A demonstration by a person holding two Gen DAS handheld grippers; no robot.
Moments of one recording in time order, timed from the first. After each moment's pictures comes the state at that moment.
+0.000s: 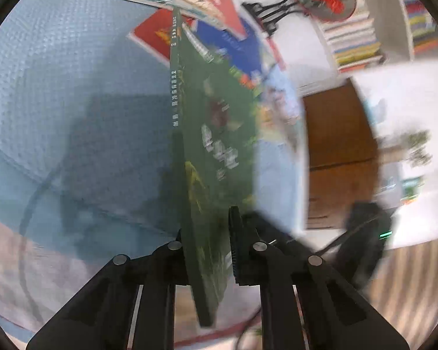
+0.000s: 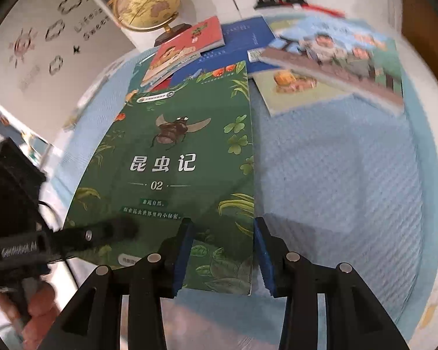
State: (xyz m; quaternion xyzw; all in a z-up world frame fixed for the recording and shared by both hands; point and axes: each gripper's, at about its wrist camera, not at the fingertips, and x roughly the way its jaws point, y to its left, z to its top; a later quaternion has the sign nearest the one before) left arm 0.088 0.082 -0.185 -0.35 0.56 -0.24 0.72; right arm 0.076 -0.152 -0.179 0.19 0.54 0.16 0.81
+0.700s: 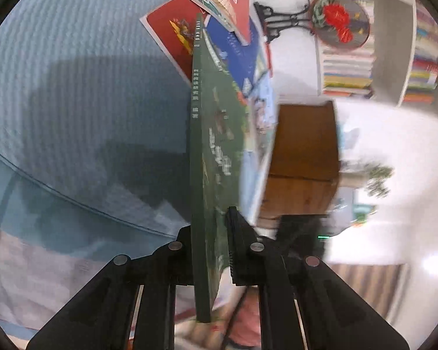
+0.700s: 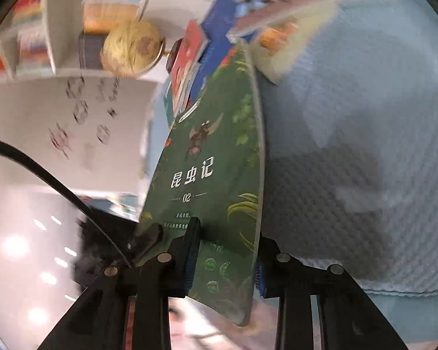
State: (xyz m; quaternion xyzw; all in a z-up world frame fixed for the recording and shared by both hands) left arm 0.095 0.106 -0.192 -0.42 0.58 -0.26 0.64; right arm 0.085 -0.163 -0.187 0.38 0.52 0.23 0.73
